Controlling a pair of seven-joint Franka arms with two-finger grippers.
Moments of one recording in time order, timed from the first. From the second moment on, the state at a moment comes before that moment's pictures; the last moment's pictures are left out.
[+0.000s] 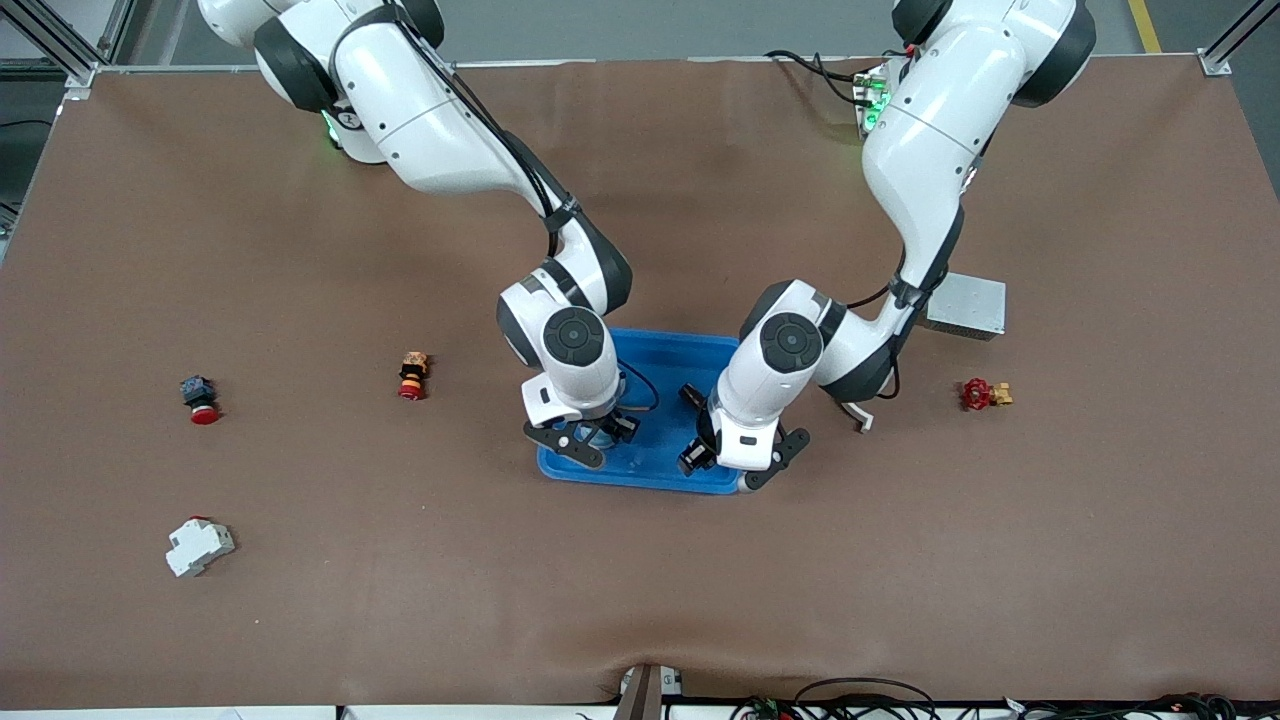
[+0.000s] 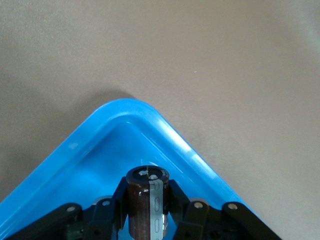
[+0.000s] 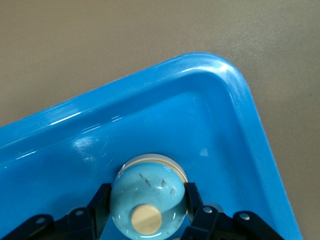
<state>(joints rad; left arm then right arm) -0.41 0.86 -0.21 -1.44 0.08 2.54 -1.30 0.68 0.93 -0.05 -1.28 0.00 2.26 1.11</state>
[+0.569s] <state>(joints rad) -0.41 0.88 -0.21 -1.44 0.08 2.54 -1.30 0.68 0.93 -0.05 -1.27 0.00 2.26 1.11</state>
